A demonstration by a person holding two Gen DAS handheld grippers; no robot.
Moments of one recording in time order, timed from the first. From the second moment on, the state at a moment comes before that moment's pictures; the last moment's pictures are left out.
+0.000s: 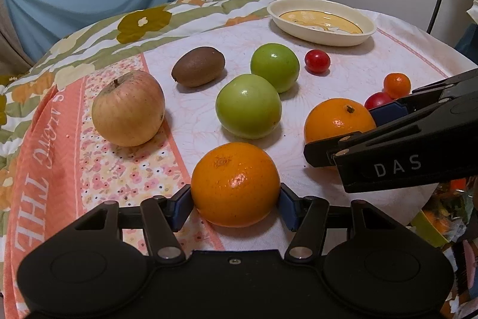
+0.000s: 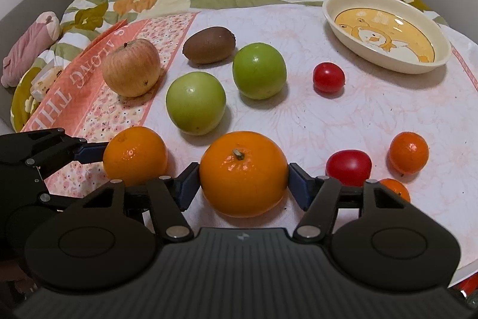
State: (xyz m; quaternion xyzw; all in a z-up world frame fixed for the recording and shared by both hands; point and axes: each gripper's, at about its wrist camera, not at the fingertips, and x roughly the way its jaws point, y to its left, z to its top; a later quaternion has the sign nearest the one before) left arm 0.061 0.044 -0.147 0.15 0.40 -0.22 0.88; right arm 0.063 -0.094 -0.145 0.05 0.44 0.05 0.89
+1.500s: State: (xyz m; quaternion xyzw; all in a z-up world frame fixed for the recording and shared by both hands) left arm 0.110 -0.091 -0.018 0.12 0.30 -0.20 0.92; right arm 0.119 -0.268 -0.005 0.04 0.35 0.04 0.94
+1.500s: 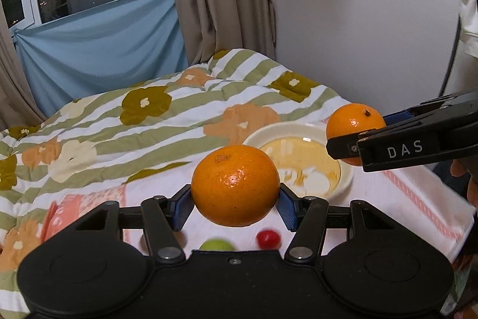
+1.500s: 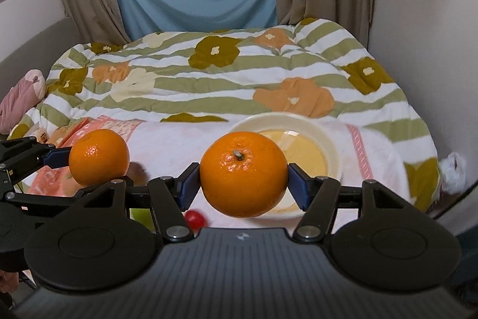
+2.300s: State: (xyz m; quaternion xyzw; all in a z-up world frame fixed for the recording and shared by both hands) left arm 0.243 -0.204 -0.108 0.14 0.37 -0.17 0.90; right arm 0.251 -0.370 -0.079 0.01 0.38 0.09 0.92
